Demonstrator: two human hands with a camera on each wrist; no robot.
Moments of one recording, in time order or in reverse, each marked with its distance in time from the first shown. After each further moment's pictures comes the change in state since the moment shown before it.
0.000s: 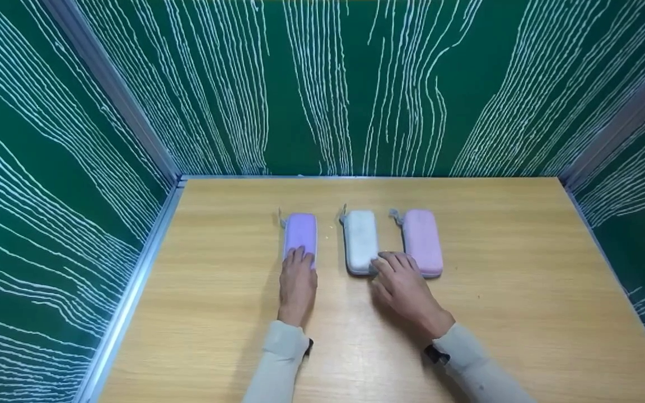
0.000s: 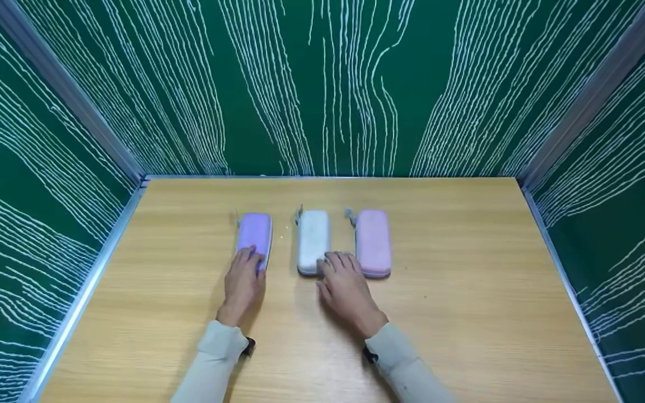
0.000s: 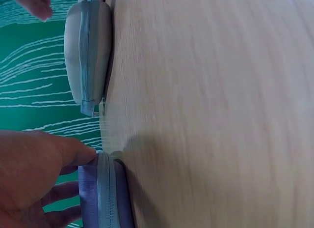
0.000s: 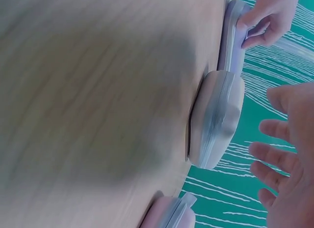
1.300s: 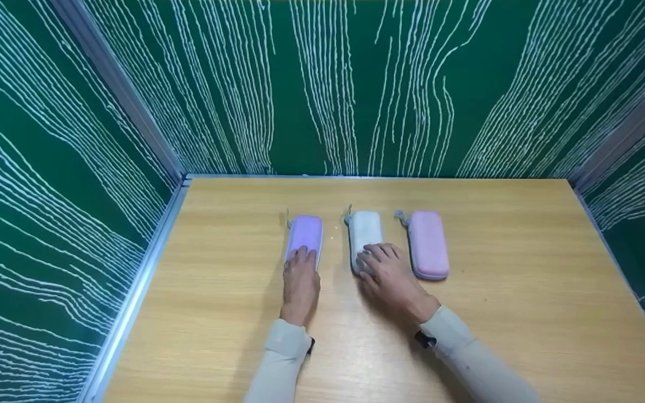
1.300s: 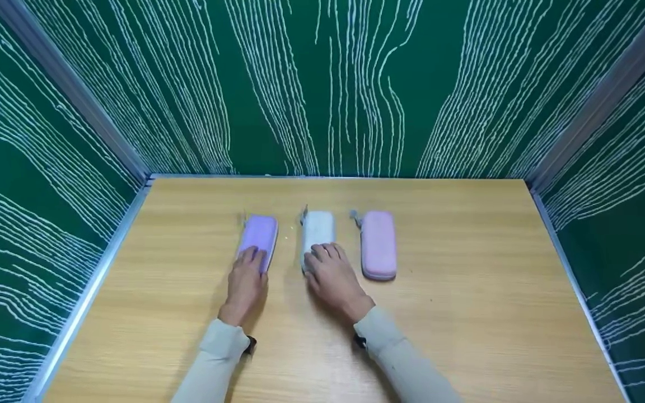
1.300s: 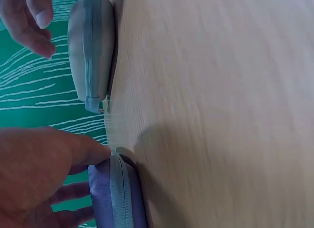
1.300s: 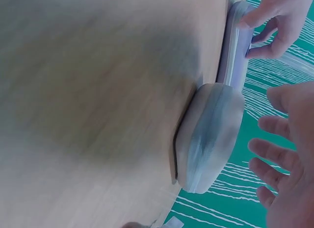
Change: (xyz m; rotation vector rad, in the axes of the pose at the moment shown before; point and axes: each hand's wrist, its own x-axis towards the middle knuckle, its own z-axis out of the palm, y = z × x) left_hand 0.004 0.002 -0.001 0.098 0.046 0.028; right_hand 0.039 -0.007 0.014 -0.039 -0.071 -0.057
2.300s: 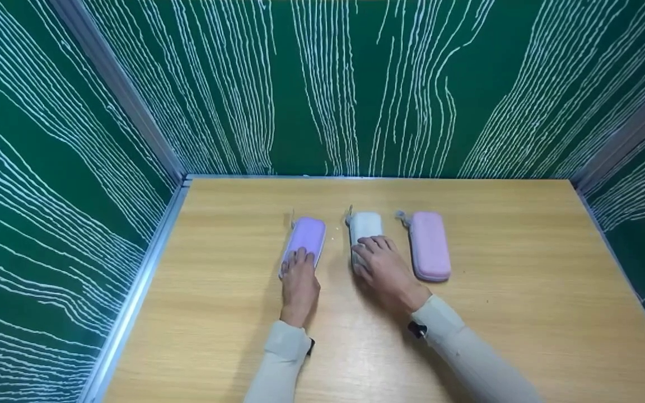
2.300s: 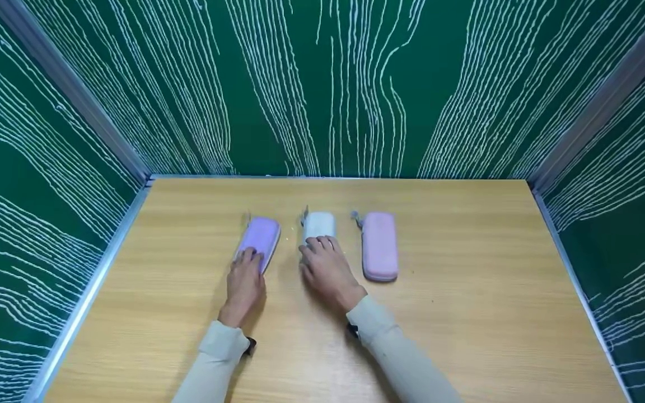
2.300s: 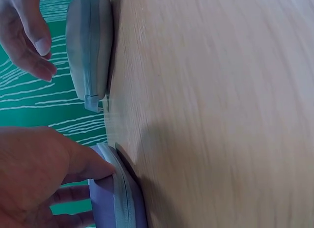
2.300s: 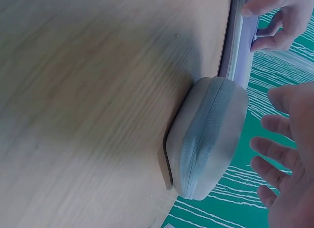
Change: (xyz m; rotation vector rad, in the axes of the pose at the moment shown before) left_hand 0.002 -0.004 0.000 -0.003 -0.045 -0.056; right_hand 0.027 0.003 0.007 -0.034 -0.018 -0.020
